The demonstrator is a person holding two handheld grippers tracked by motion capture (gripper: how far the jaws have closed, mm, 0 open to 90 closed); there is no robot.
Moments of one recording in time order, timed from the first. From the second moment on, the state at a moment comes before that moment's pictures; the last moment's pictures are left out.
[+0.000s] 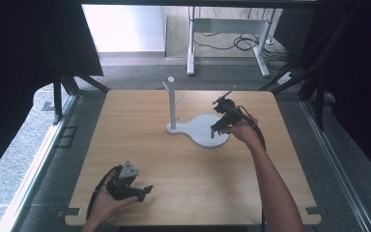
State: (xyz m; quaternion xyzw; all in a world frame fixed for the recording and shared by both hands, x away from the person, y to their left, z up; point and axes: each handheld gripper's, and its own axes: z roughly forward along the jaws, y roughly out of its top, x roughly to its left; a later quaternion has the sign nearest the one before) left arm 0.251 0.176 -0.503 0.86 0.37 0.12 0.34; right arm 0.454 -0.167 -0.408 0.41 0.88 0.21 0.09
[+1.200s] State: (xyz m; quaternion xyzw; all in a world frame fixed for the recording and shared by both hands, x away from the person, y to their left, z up) left arm 0.250 0.177 -0.502 0.85 0.38 0.12 0.34; right arm 0.489 -0.151 -0.453 0.43 0.88 0.19 0.09
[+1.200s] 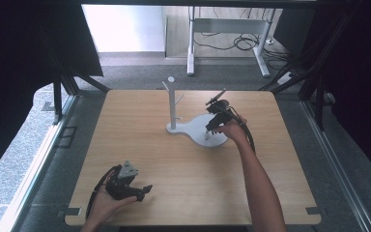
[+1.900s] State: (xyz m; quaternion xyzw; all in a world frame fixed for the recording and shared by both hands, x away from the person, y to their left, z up) left arm 0.251 0.177 -0.503 0.85 0.38 0.12 0.34; right arm 0.495 -0.157 -0.486 0.45 0.87 0.17 0.09
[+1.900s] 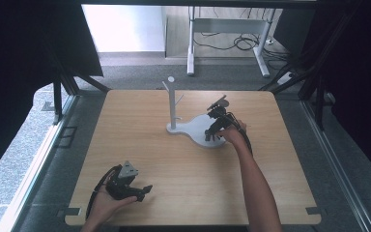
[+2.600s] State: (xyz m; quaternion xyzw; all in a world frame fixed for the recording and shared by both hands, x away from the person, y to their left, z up) left arm 0.251 0.177 -0.503 0.85 0.38 0.12 0.34; right arm 0.475 -0.172 -0.466 0.44 0.87 0.22 0.10
